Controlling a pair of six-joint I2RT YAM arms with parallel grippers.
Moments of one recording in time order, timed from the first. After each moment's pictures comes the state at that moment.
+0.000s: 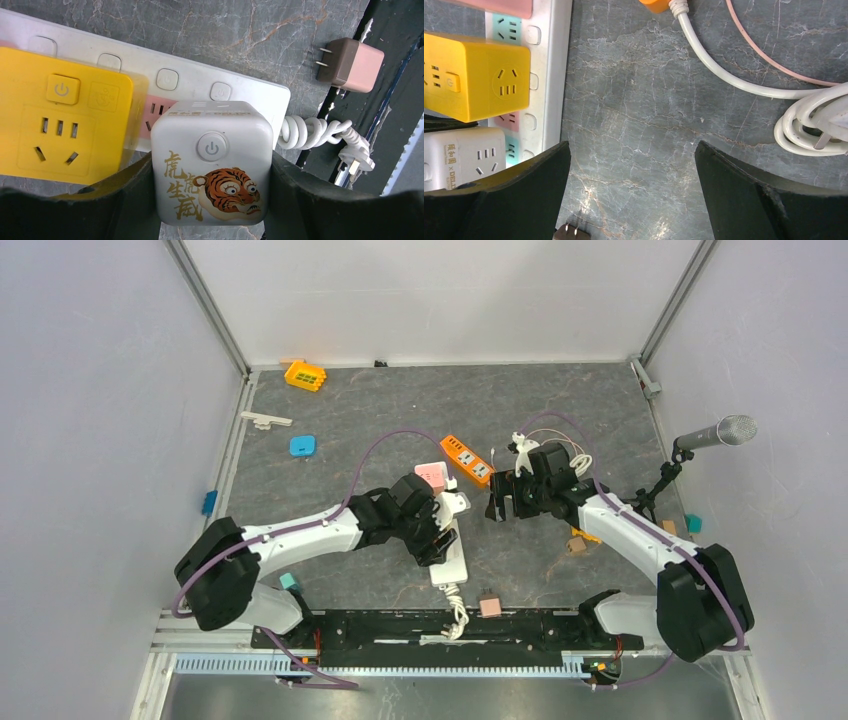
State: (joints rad) left arm -0.92 1.41 0.82 -0.30 0.27 0.09; right arm 0.43 1.26 0.72 -0.34 -0.21 0.25
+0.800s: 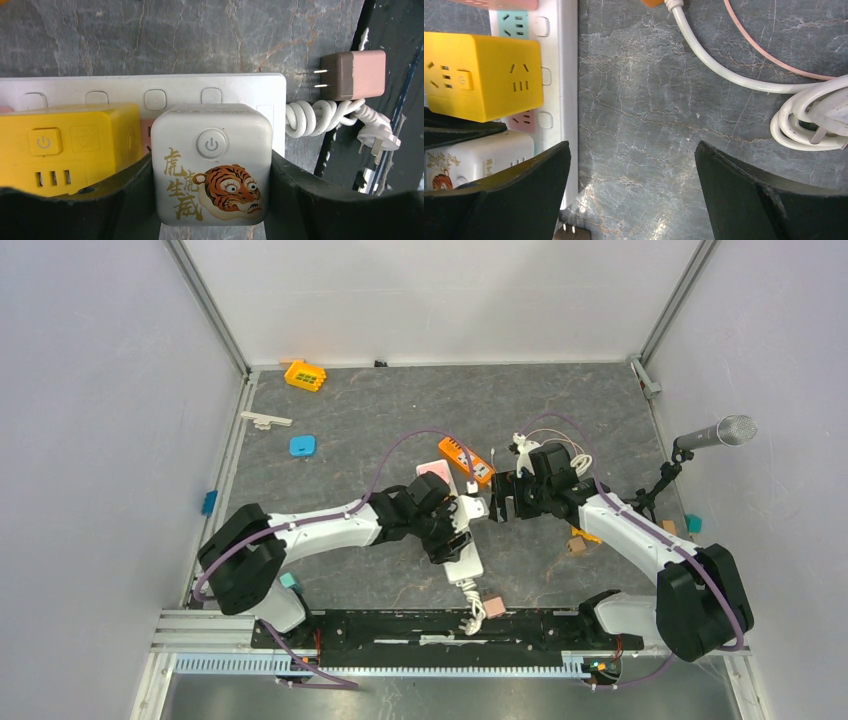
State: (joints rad) left arm -0.95 1.54 0.89 -0.25 0.33 0.23; right arm 0.42 1.27 0.72 -0.36 -0.21 0.24
